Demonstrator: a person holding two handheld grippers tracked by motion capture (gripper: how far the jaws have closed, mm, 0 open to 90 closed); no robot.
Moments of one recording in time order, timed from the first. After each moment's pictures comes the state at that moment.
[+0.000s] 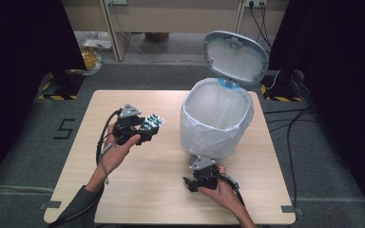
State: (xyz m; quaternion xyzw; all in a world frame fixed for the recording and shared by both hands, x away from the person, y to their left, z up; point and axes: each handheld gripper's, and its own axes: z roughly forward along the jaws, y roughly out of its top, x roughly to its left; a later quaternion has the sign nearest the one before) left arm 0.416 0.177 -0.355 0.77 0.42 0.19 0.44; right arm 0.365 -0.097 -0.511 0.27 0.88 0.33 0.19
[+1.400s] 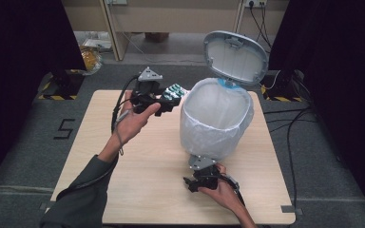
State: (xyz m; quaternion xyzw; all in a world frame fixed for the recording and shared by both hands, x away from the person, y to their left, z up) left arm 0.446 0.118 -0.265 0.78 0.36 0.19 0.48; right arm 0.365 -0.098 -0.512 0.27 0.88 0.33 0.19
